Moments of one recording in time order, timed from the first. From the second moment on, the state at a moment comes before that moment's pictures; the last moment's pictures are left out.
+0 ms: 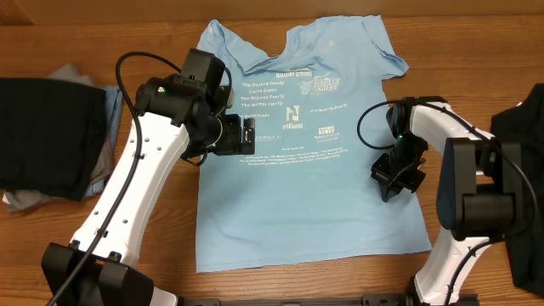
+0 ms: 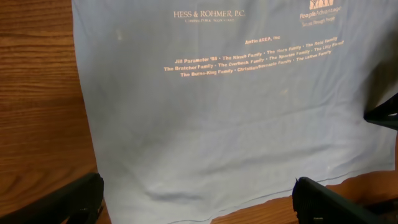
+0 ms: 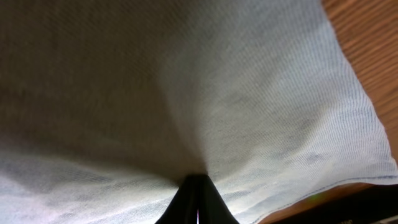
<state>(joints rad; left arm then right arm) -0.31 1.64 1.56 -1.27 0.20 -0.32 0.01 2.05 1.27 -1.25 -0.08 0.69</state>
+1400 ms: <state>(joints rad) -0.31 1.64 1.56 -1.27 0.20 -0.32 -0.17 2.06 1.69 -0.95 0.38 0.49</state>
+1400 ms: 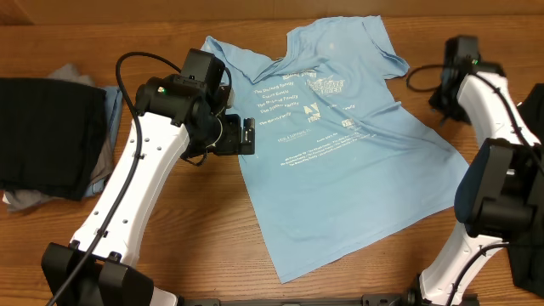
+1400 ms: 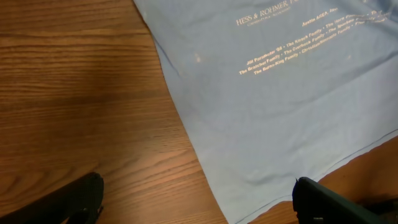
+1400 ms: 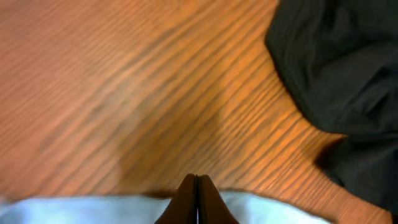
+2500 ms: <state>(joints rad) -0.28 1.68 1.56 -0.77 -0.05 -0.13 -0.17 2.06 1.88 -1.16 -0.02 0.48</state>
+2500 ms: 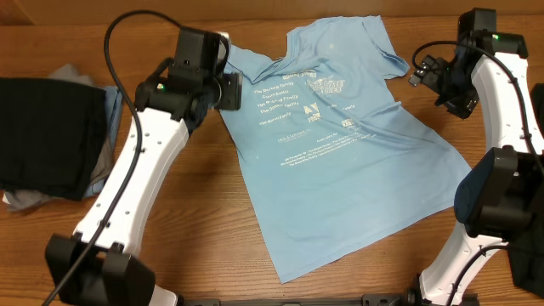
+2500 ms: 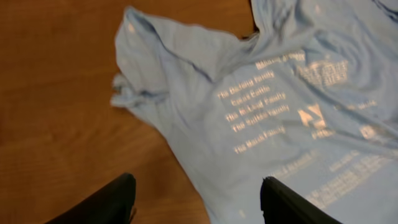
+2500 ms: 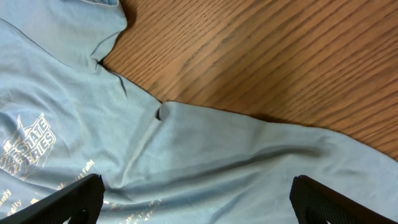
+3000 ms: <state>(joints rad) -0.17 2.07 1.56 -0.30 -0.08 -0.07 -0.17 2.06 1.88 -1.16 -0.02 0.48</state>
